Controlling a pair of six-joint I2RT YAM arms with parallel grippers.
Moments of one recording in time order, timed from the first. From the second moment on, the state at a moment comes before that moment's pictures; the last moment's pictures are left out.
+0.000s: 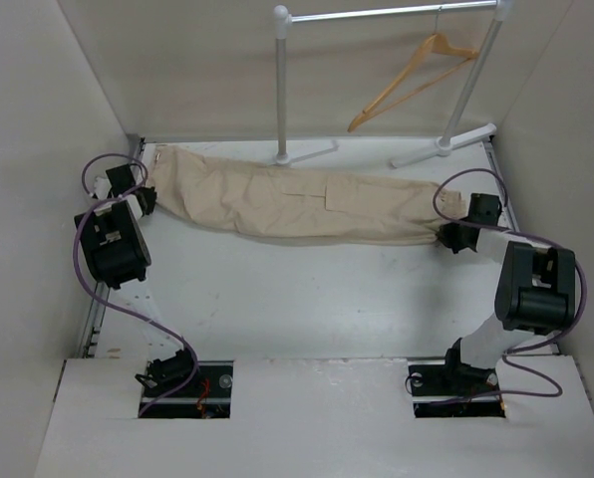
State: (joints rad) left arm 0.37 2.12 1.36 0.03 -0.01 -1.02; right arm -0.20 1.65 0.82 -0.09 -0.02 1.03
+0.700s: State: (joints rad) left arm 0.32 1.45 0.89 -0.46 -0.44 -1.00; right arm -0.34 1.14 0.57 -0.33 0.00 1.04
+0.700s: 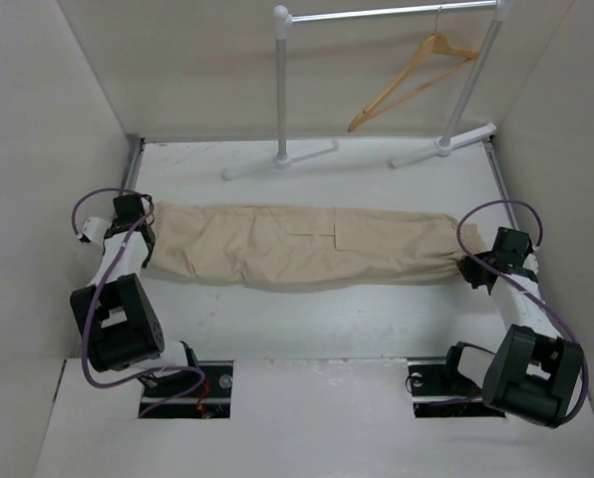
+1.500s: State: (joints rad) left arm 0.11 1.68 1.07 -0.34 -0.36 -0.94; right arm -0.42 1.13 0.59 -0.37 0.05 0.99
